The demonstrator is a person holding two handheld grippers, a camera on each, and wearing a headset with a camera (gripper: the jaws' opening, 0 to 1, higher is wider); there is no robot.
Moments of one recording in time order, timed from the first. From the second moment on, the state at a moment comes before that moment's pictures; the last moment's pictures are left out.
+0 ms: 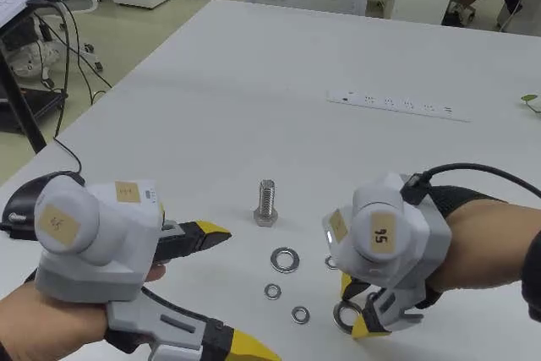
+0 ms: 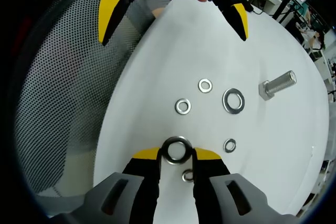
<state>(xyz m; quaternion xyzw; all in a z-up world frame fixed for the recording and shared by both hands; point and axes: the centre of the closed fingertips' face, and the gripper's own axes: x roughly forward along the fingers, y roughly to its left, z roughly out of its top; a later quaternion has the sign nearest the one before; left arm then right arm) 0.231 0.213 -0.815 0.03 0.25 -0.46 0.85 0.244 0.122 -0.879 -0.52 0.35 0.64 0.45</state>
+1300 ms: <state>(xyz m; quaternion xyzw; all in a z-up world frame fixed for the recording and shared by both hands) 0.229 0.213 -0.811 0.03 0.24 -0.46 0.86 0.267 0.144 -0.819 -0.48 0.34 0.63 0.50</state>
